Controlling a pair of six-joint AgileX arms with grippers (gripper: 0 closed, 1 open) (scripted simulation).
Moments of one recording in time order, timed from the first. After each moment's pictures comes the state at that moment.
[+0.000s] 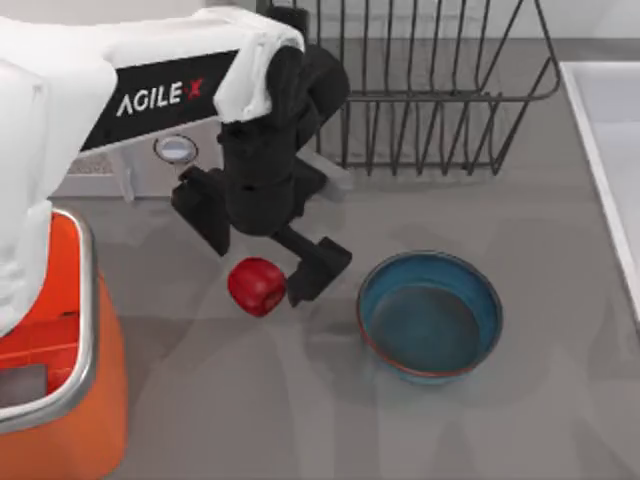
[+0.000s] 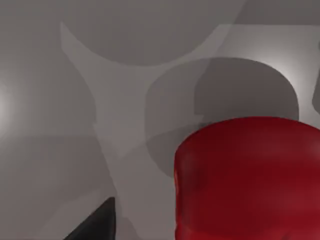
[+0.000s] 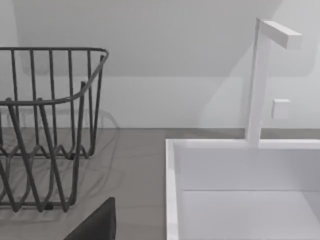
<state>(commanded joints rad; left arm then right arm) -0.58 2.21 1.70 -1.14 -0.03 0.12 0.00 0.00 0.00 0.00 0.00 0.00</state>
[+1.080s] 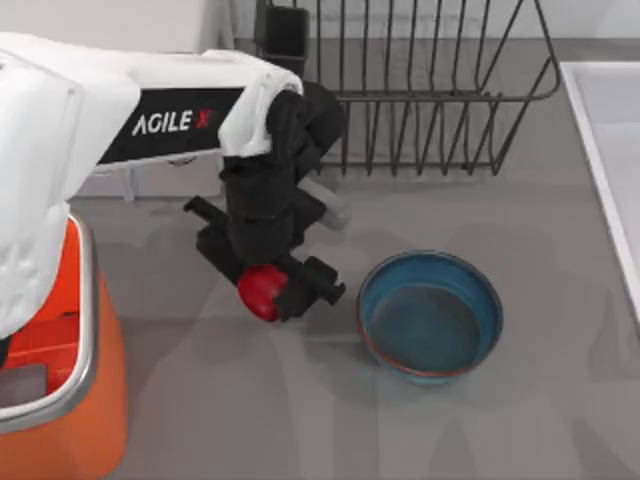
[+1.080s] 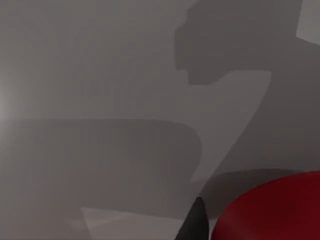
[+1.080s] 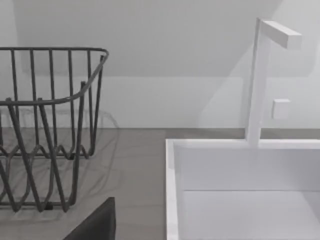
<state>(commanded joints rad) -0.57 2.25 1.61 -1.00 -0.03 0.12 0.00 0.00 0.00 0.00 0.00 0.00</state>
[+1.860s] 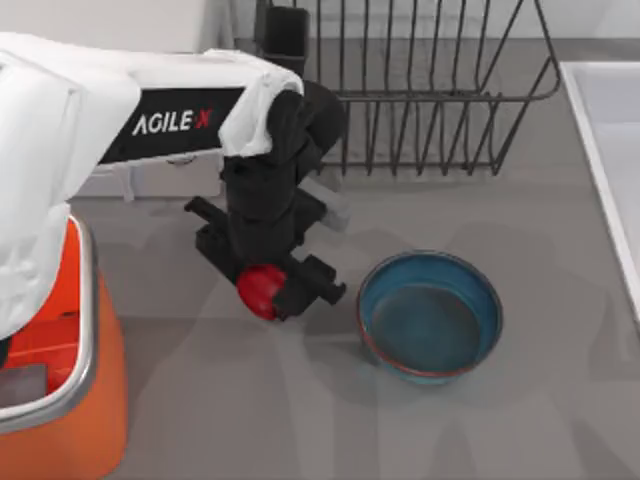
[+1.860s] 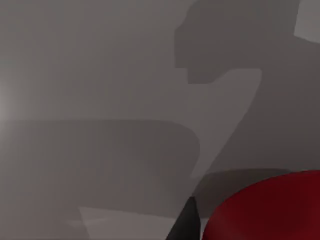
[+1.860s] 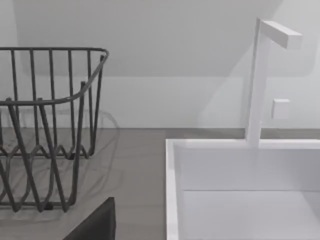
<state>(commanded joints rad) -0.58 2.23 1.61 -1.01 -0.01 0.11 0.00 0.00 0.00 0.00 0.00 0.00</state>
